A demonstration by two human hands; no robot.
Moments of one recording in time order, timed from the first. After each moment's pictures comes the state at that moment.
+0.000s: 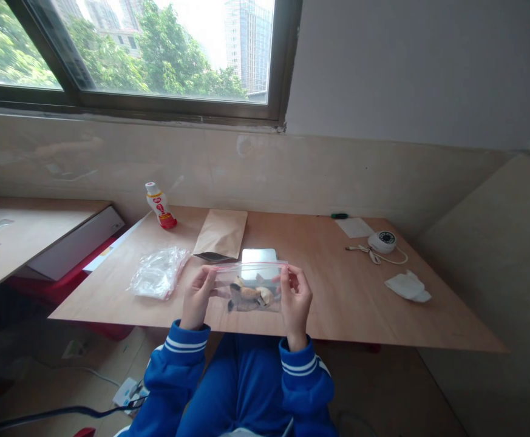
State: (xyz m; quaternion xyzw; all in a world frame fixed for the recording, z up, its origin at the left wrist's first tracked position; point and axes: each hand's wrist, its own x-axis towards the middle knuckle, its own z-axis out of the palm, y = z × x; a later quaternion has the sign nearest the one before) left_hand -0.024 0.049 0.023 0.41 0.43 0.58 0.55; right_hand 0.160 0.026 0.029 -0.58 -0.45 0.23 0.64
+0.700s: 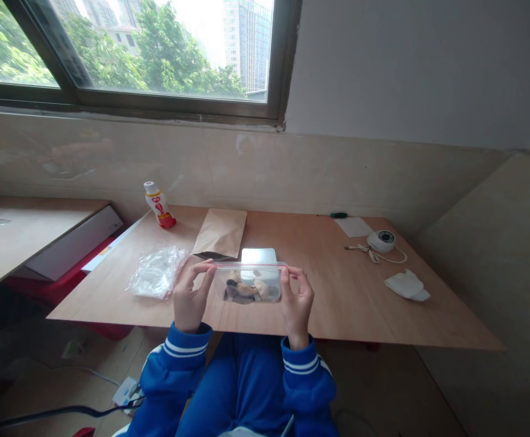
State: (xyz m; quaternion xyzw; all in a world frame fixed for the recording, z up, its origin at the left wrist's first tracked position) left_hand -0.032 0.047 0.031 0.60 0.52 0.59 0.12; right_hand 0.167 0.029 0.023 -0.58 -0.44 0.21 0.65
